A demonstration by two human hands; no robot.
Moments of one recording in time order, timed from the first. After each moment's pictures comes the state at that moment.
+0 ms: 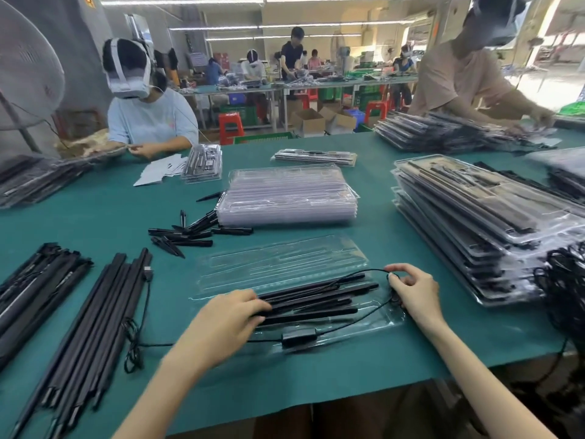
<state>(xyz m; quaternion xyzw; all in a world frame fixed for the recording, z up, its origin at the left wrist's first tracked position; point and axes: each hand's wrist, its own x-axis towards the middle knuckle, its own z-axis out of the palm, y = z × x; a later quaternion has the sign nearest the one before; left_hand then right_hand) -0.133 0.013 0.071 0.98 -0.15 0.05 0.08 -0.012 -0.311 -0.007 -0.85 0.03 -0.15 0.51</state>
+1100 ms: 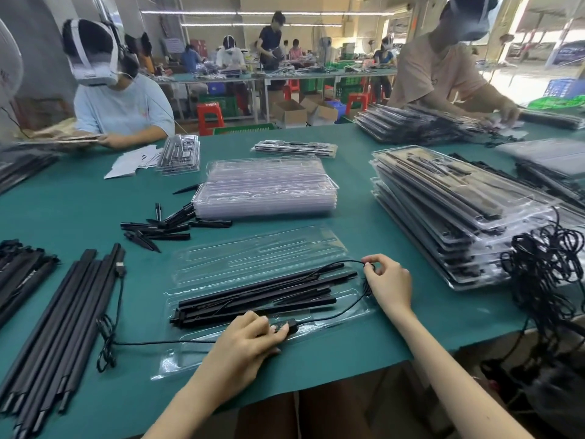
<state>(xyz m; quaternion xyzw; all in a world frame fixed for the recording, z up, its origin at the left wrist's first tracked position) -0.151 -0.025 0.015 0.91 -0.32 0.19 0.16 -0.016 -0.297 -0.003 -0.89 0.09 -0.18 0.41</state>
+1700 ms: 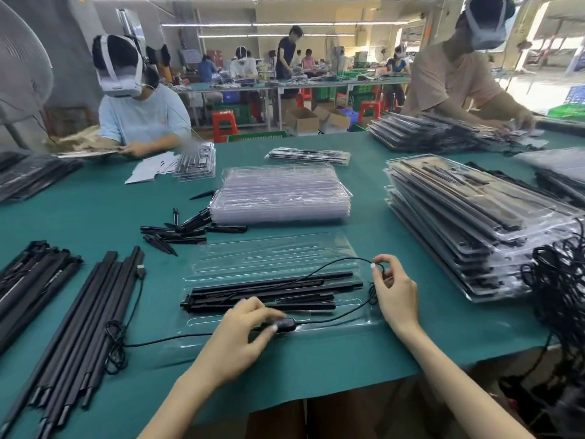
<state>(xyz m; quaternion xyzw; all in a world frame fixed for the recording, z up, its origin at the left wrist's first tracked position) -0.138 -0.005 0.029 0.93 -0.15 0.10 0.31 -0.029 -0.281 -0.003 -0.85 0.01 -0.24 0.46</state>
